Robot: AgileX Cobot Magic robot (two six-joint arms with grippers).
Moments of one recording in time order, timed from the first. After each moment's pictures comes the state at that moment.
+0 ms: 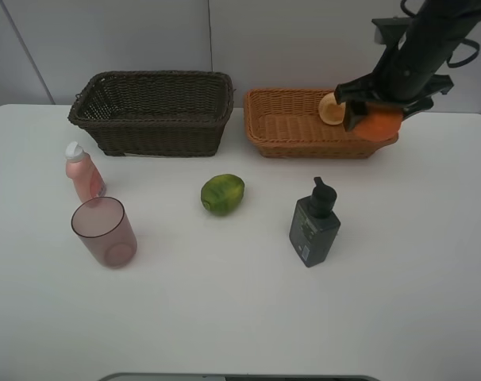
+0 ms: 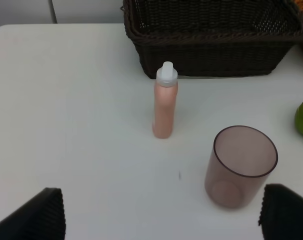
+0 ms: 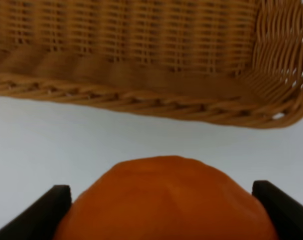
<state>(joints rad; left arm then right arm) -0.06 -0.01 -0.50 -0.02 1.07 -0.03 0.24 1.81 -1.34 -0.16 0.85 0.20</state>
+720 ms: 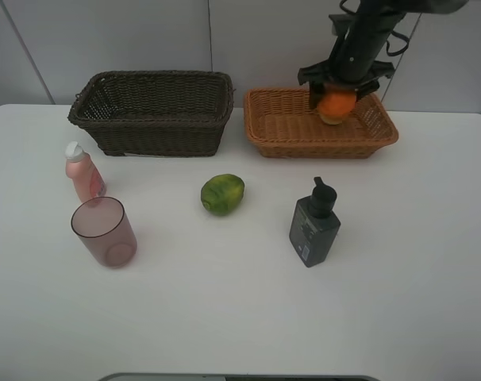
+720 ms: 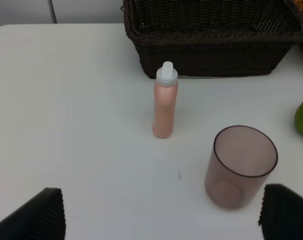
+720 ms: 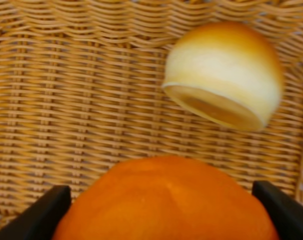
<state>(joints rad) -0.06 -0.01 -0.50 -0.02 1.07 -0.03 0.25 2.22 -1.89 -0.13 0.96 0.17</state>
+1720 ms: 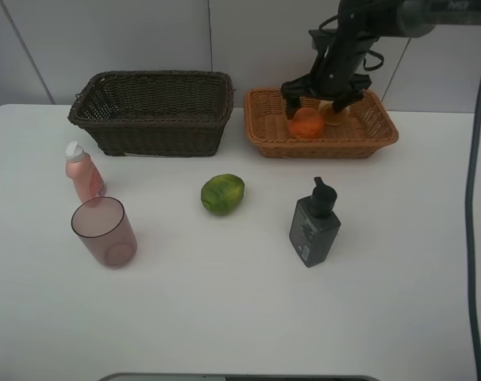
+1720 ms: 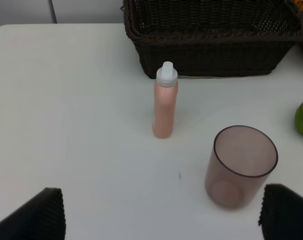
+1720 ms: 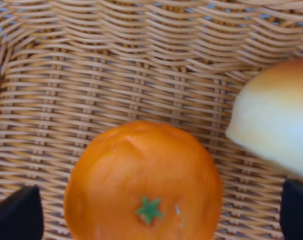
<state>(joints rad) -0.06 -0.01 -0.50 -0.02 1.07 -0.03 0.28 2.30 -1.90 -0.12 0.85 0.14</state>
